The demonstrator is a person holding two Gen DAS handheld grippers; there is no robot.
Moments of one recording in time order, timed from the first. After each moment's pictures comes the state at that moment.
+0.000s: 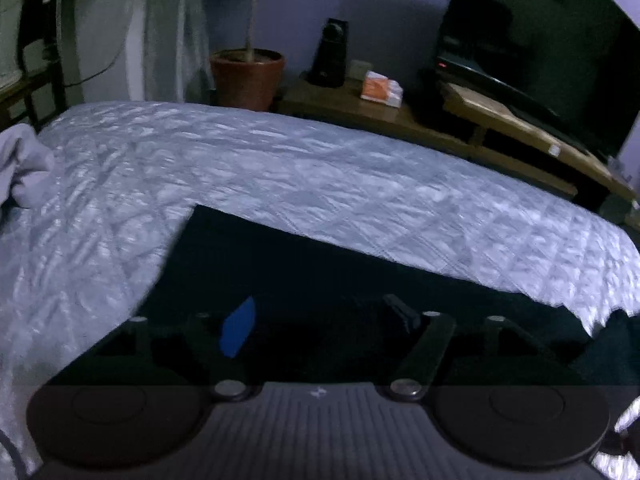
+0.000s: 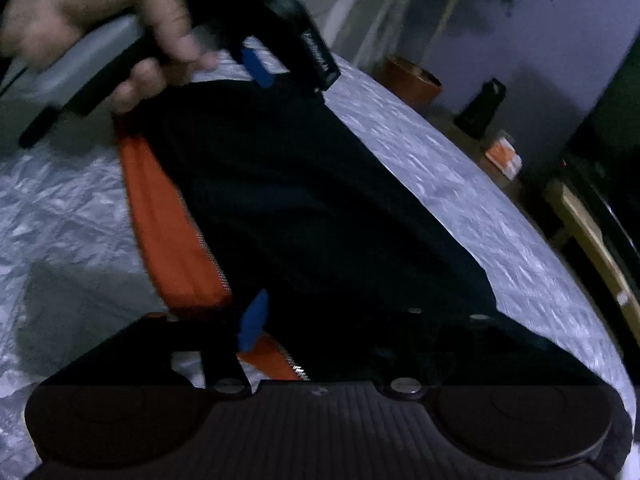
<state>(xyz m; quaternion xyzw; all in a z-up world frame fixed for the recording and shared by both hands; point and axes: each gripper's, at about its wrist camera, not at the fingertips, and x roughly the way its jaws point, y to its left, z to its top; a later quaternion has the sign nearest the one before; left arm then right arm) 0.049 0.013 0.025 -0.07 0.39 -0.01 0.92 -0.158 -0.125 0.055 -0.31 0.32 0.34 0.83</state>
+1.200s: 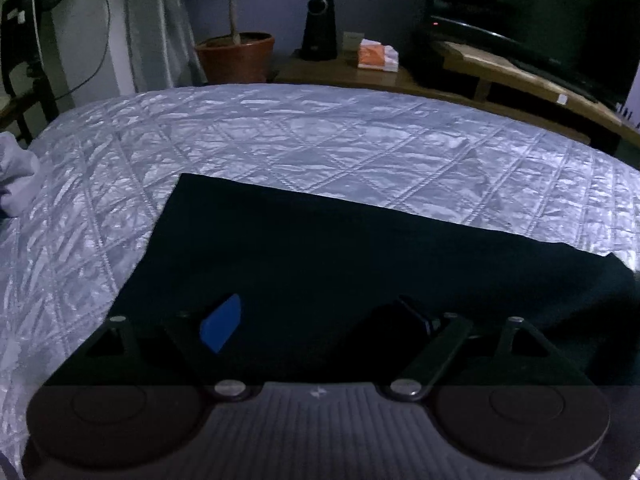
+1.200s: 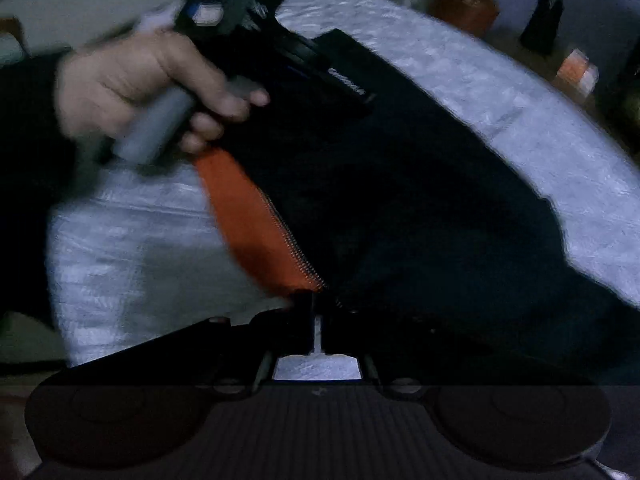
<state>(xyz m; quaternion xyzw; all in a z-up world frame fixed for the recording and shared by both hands) 0.056 0.001 -0.006 -0.01 0.41 0.00 0.91 -0.123 -0.152 0.079 -0.22 0.45 0.44 0.74</state>
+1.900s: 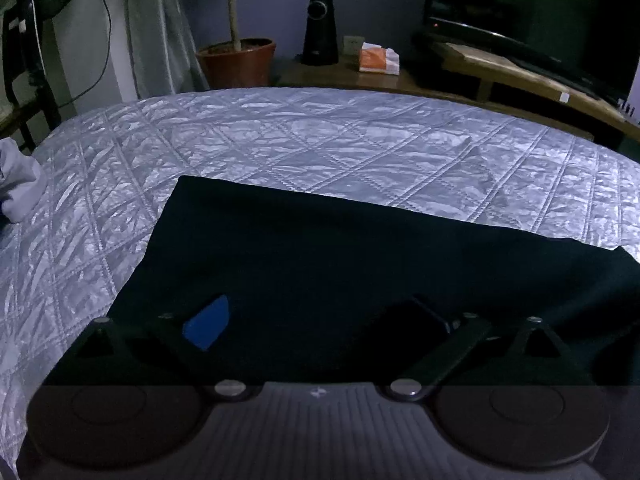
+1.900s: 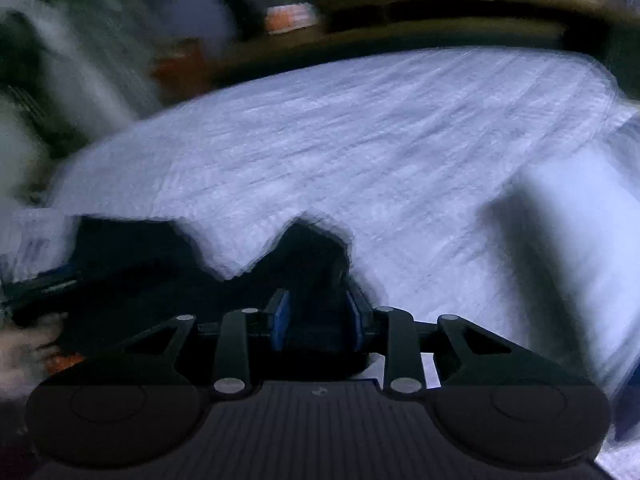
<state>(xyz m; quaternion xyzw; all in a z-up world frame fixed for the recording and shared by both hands) 0.061 -0.002 -0.016 0.00 0.40 0.00 0.91 -0.029 -0.386 0.089 0.12 0.51 0.21 0.83</state>
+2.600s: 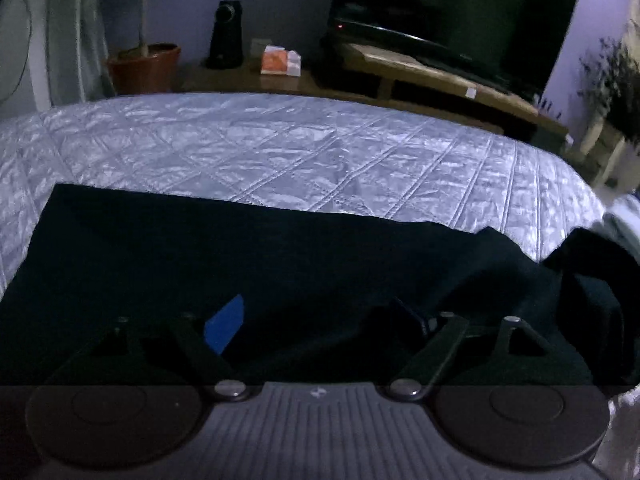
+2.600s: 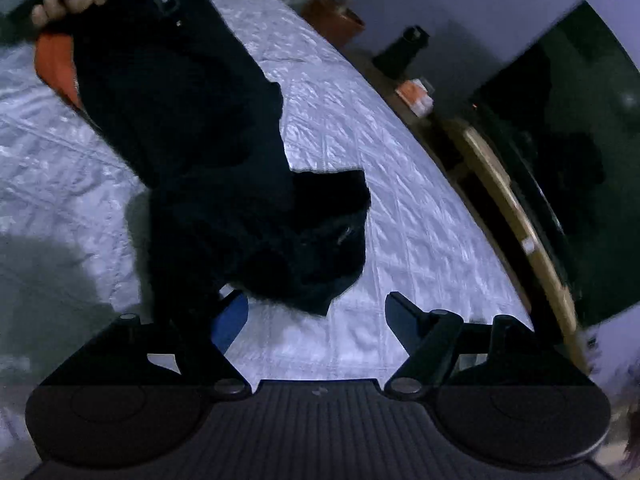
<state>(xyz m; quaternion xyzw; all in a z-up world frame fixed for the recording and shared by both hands) 0.043 -0.056 -0.010 -0.02 0.40 -0.13 0.91 -0.118 -0.309 0.046 -0.42 0.30 0.24 0.82</state>
